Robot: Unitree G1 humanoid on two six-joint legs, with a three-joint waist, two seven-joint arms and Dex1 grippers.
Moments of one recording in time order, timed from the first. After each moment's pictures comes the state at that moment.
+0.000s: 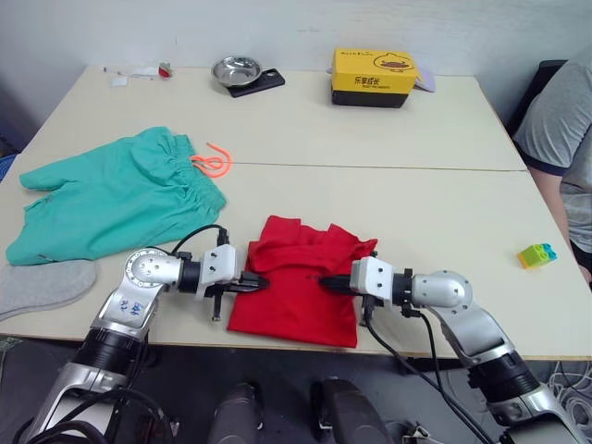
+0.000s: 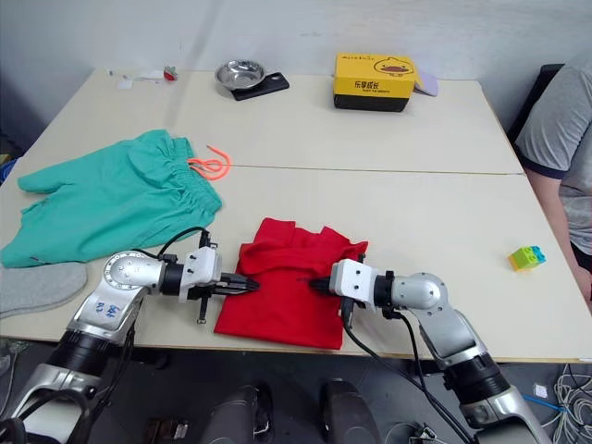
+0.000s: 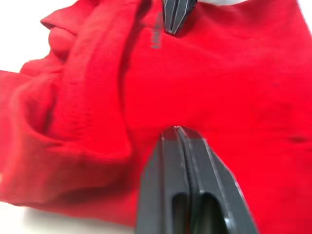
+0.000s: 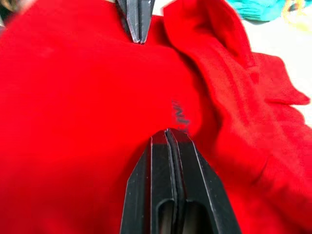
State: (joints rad) left arm -0.43 0.62 -0.18 0.24 -0.15 -0.11 -1.15; right arm -0.32 -0.52 0.27 -0.02 0.06 -0.05 0.95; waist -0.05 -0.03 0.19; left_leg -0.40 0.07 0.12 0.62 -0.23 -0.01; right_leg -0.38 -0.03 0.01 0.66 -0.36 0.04
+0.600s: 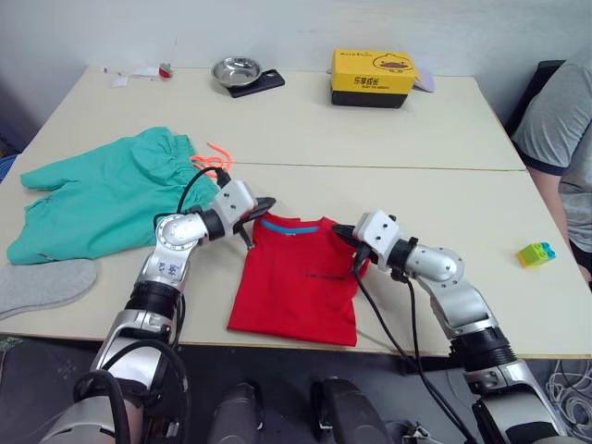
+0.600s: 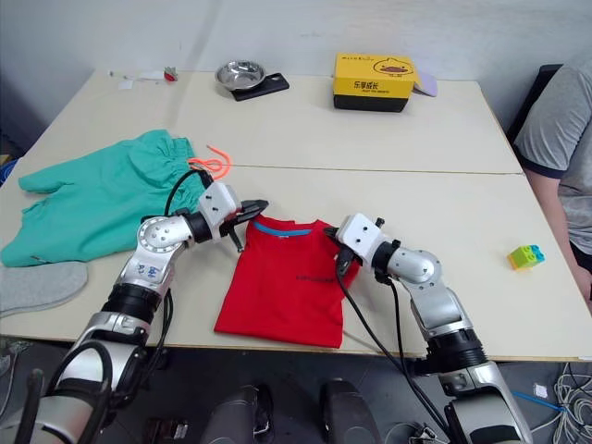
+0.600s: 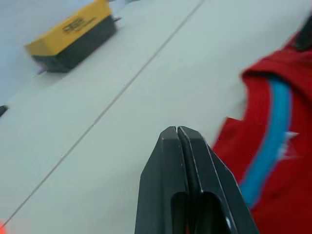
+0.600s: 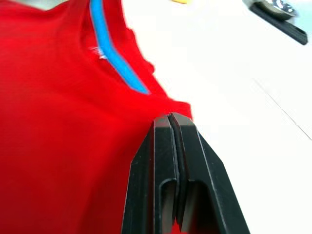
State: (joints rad) left arm -0.75 0.41 -0.09 0.68 0.00 -0.30 -0.67; right arm -0.44 -0.43 0.15 0.13 0.04 0.01 0.71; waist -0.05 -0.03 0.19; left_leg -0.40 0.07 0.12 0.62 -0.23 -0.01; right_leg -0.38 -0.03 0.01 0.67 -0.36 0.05
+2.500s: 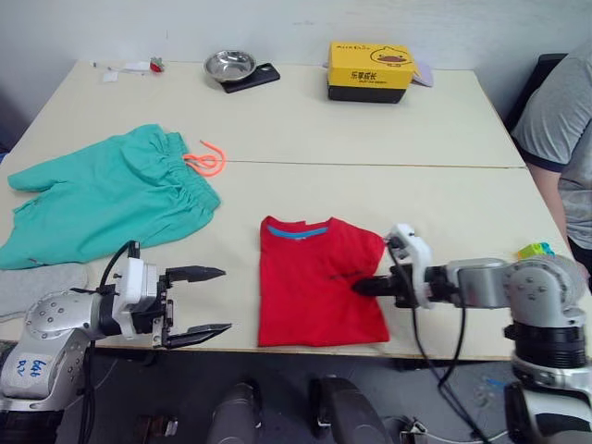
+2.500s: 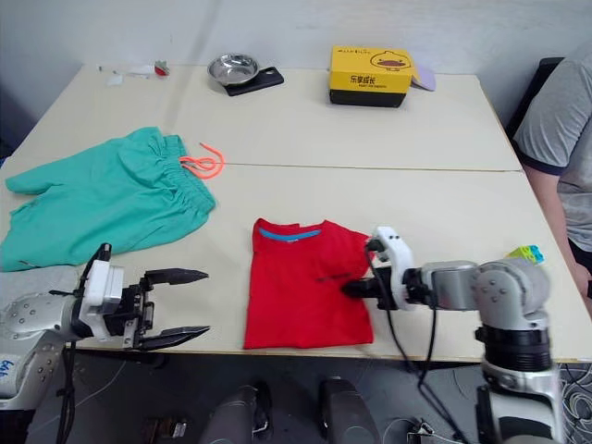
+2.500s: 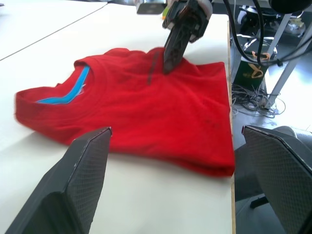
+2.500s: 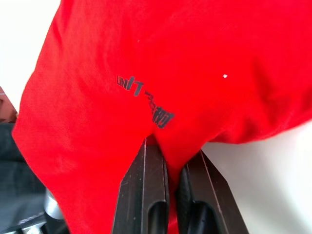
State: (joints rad) left arm 0.04 0.76 0.22 -0.26 -0.59 0.15 -1.20; right arm -0.47 -0.65 -0.16 -0.25 1.01 1.58 0.37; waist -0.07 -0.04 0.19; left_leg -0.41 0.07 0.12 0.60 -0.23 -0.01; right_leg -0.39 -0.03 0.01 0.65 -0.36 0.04
